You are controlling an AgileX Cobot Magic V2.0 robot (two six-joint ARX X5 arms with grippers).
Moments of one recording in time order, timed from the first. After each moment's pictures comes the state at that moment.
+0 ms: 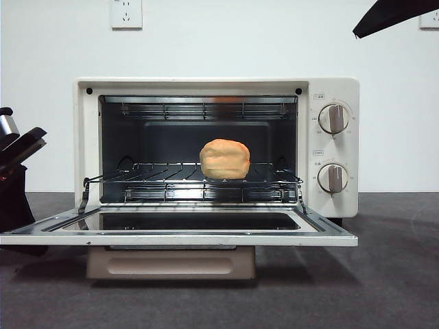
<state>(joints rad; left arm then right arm) -0.14 1.37 0.52 -0.10 0.51 -0.22 0.73 0.84 0.90 -0.67 -0.16 0.15</state>
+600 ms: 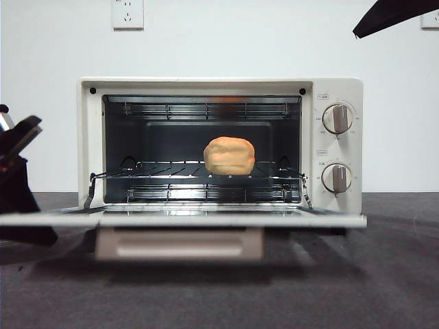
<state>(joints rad) -0.12 1.38 0.50 -0.03 0.64 -0.25 0.73 0.84 0.90 -0.67 -0.16 0.15</state>
